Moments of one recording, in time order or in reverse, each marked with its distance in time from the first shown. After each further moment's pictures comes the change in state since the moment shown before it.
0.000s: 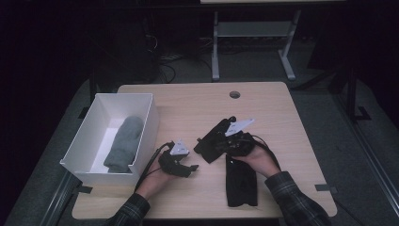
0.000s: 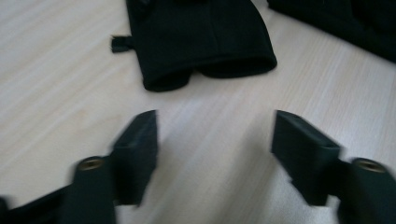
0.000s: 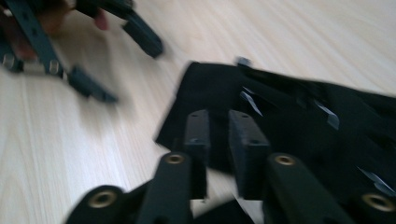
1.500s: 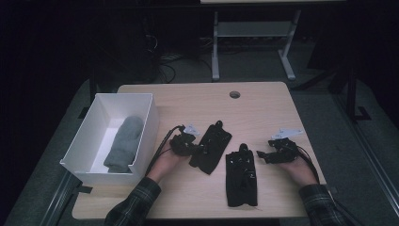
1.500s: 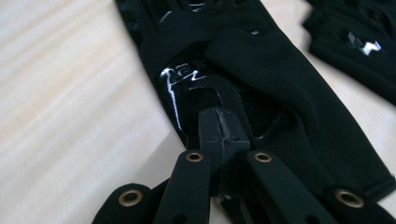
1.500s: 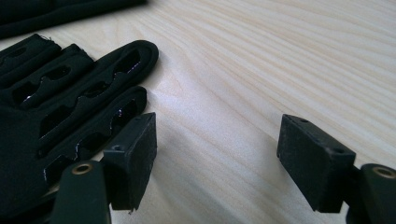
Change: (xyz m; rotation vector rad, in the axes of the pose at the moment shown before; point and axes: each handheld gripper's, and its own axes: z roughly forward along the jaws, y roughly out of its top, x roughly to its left) left arm 0.021 0.038 0.029 0.129 -0.053 -0.069; right arm -0.056 -0.107 -0.055 0.016 -0.301 0.240
